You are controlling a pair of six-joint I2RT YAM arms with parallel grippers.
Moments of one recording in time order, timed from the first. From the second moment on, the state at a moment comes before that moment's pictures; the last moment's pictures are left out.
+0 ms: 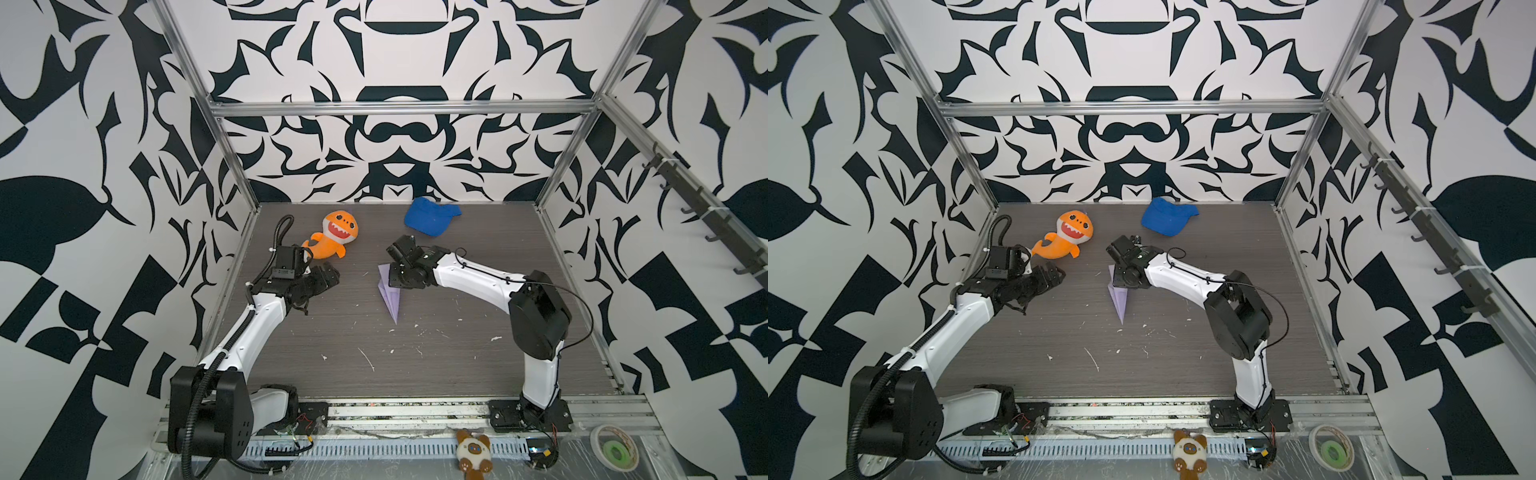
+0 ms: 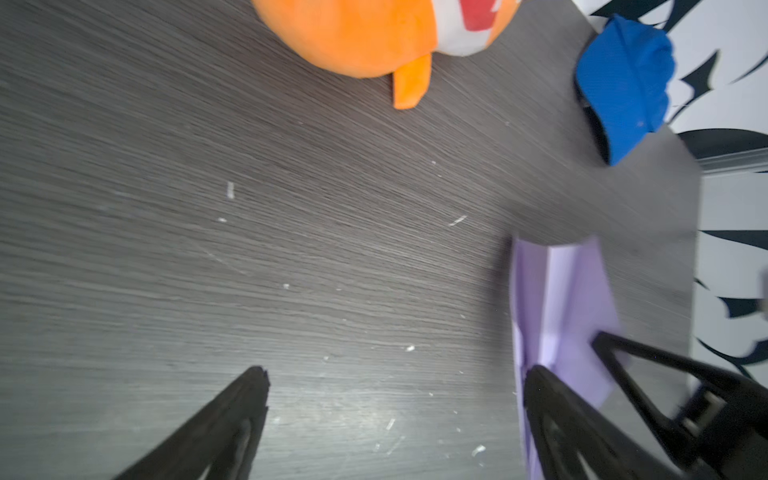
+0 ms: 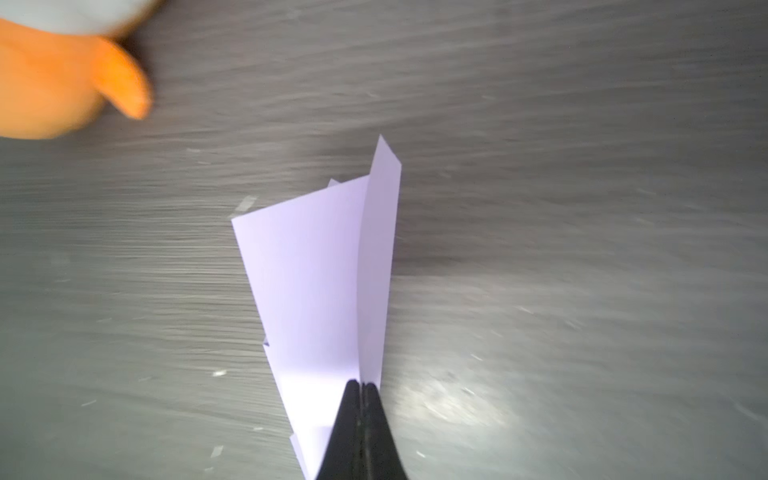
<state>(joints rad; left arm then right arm) -0.13 1.23 0.82 -0.46 0.27 -0.59 0.76 1.93 1.47 -0.54 0.03 0.78</state>
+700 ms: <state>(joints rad) -0.36 1.42 0.77 -0.17 0.43 -0.91 0.71 1.94 1.13 0.05 -0.26 0.81</state>
